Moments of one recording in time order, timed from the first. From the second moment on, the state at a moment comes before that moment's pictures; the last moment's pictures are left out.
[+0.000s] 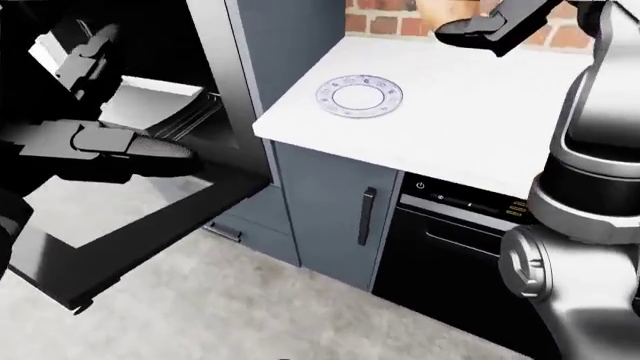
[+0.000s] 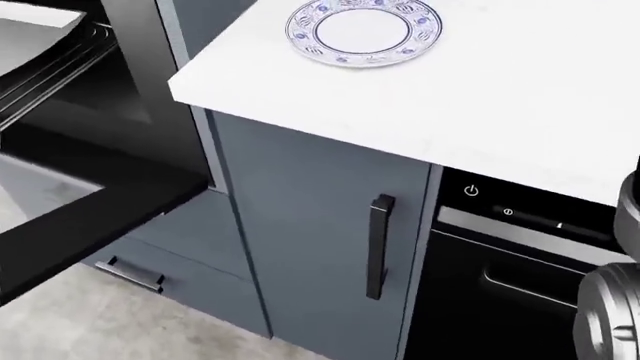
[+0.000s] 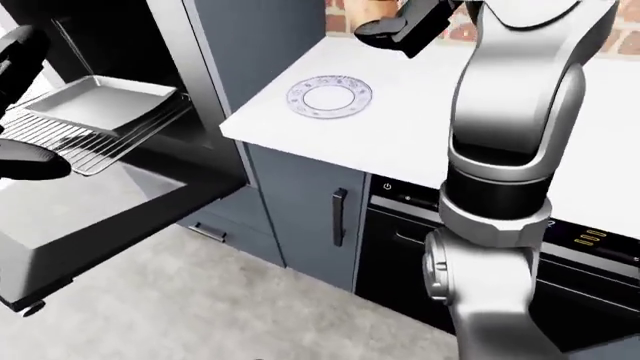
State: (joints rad) left arm -0.62 1.02 0.47 -0.70 -1.55 1.00 0.71; right arm -1.25 -0.42 -0.10 -0.08 -0.64 0.69 0.74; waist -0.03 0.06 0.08
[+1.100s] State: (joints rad) left arm -0.52 1.02 0.51 -0.70 -1.55 0.98 0.68; right arm -1.20 -0.37 -0.07 -0.08 -0.67 0.68 0.78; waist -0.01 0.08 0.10
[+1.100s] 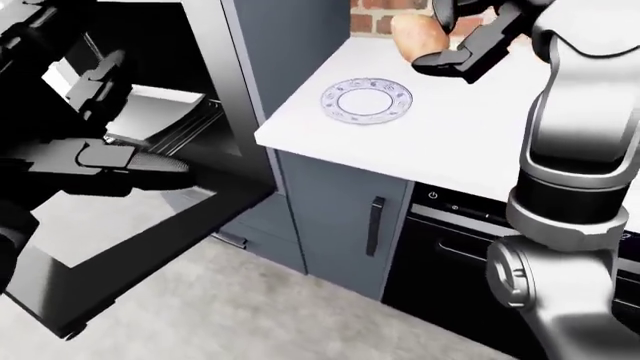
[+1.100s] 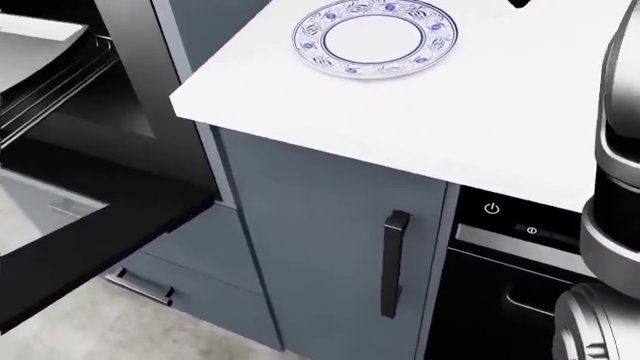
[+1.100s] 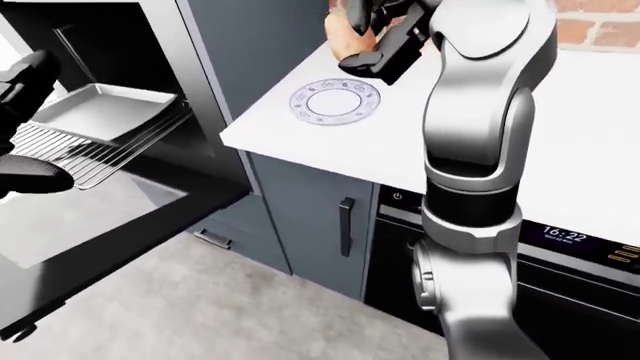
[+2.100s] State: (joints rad) left arm -0.43 1.02 0.59 -0.72 -1.55 0.96 0.65; right arm -1.20 -0.31 -0.05 -0.08 -0.71 0.68 0.79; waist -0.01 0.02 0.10
